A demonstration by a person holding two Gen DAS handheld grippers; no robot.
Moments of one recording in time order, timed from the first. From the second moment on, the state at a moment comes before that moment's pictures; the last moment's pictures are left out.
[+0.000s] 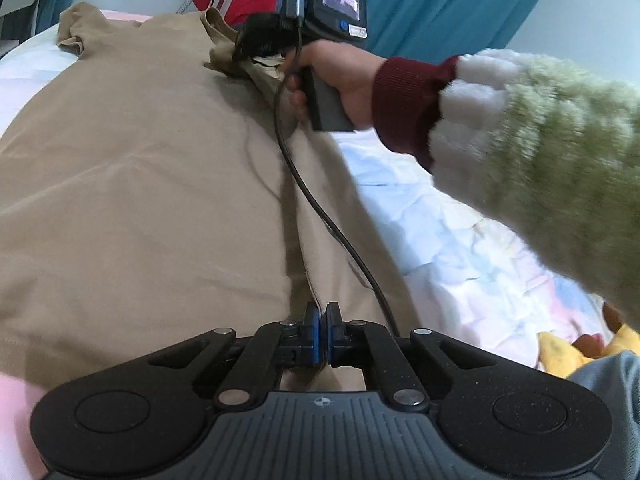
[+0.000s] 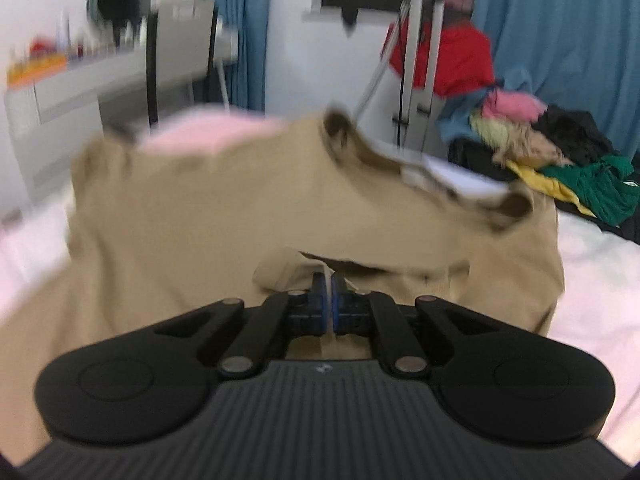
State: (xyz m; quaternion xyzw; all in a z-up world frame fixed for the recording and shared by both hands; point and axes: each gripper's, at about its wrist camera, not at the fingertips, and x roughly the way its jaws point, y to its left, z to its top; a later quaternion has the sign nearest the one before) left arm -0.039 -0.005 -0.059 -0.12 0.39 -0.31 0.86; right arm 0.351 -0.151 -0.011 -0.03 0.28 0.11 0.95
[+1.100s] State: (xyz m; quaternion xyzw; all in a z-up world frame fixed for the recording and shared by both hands) left arm -0.115 -0.006 0.039 -0.03 0.15 -0.22 0.96; right arm 0.091 -0.218 0.049 0.03 0.17 -0.01 0.99
